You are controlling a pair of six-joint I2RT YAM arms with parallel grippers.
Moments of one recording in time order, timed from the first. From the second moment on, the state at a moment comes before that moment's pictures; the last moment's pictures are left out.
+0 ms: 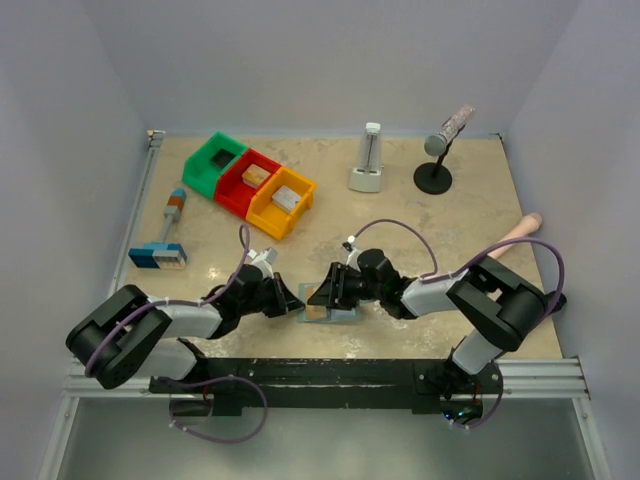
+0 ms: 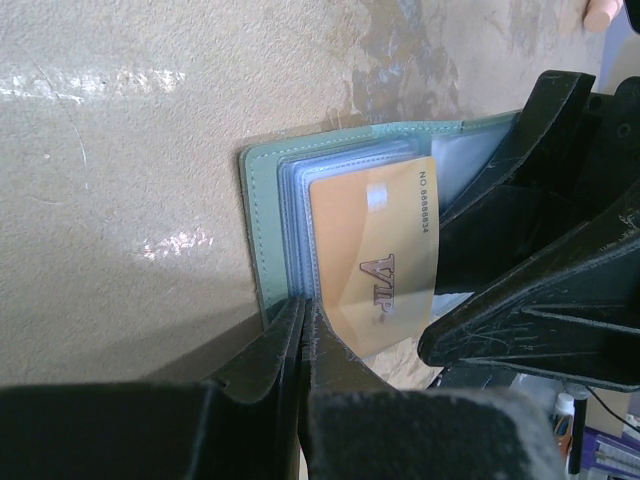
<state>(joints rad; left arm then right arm) -0.68 1.34 0.21 0.53 0.26 -0.93 0.81 1.61 0.47 0.59 -0.40 1.06</state>
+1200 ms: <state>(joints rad) -0.68 1.32 0.20 0.49 0.25 -0.94 0.82 1.47 0.48 0.39 -0.40 0.99</state>
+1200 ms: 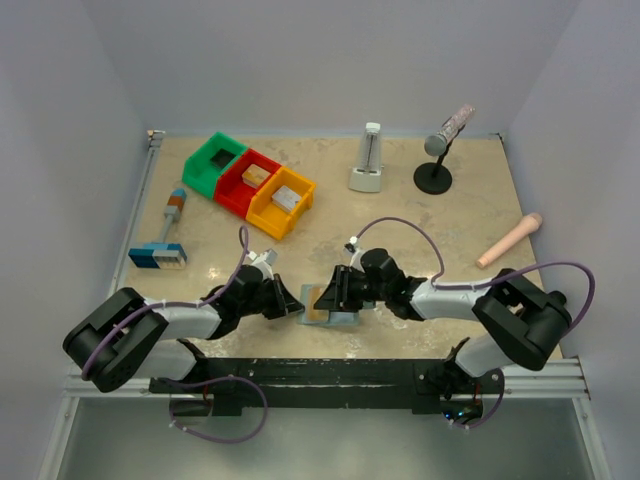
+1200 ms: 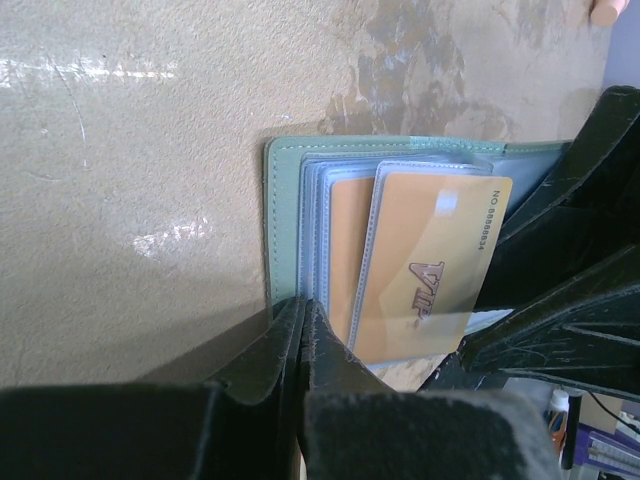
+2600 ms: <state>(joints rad) -0.68 1.30 0.20 0.46 0.25 -0.94 0.81 1.35 0.47 0.26 -0.36 0.95</state>
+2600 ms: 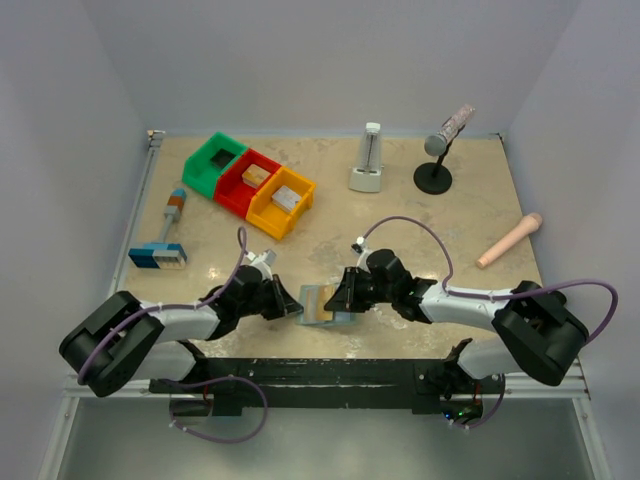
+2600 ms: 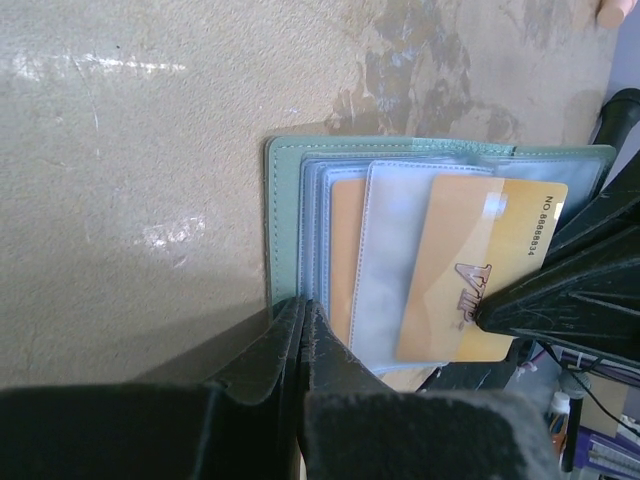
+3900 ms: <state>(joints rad) -0.68 0.99 0.36 0.09 0.22 -0.86 0.78 0.99 0.50 -0.21 -0.20 0.84</state>
